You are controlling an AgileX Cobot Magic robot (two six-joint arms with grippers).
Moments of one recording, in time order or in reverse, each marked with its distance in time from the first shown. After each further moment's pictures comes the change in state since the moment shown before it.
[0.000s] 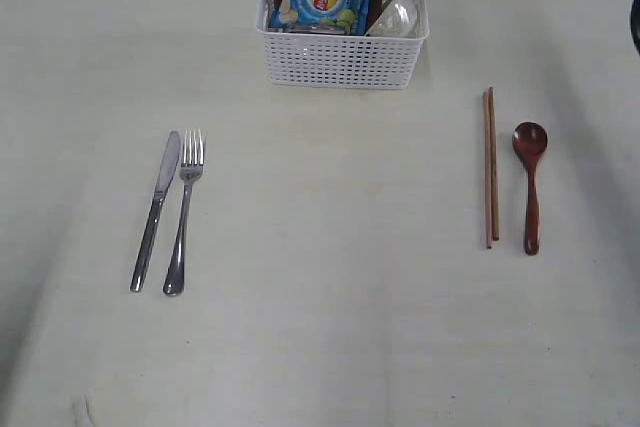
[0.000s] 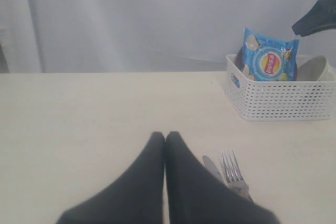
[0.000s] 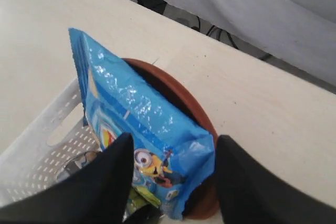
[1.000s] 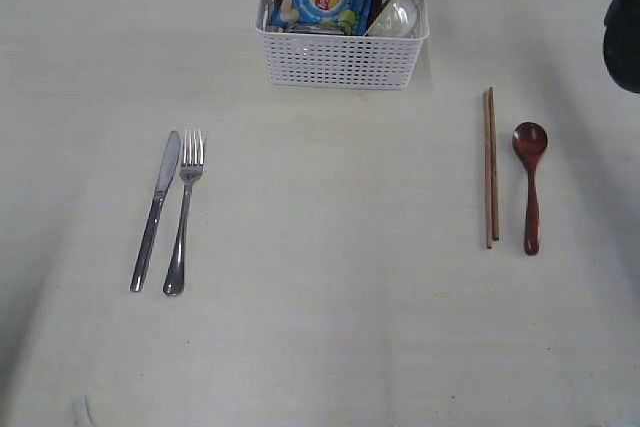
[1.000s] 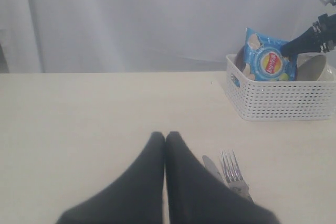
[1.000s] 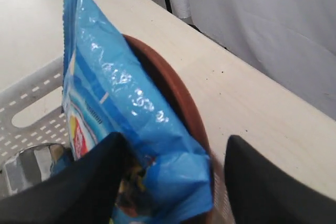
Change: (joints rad) left arm 0.000 0.000 0.000 0.000 0.000 0.000; right arm -0.040 0.150 -0.005 0.316 -0.032 -0.487
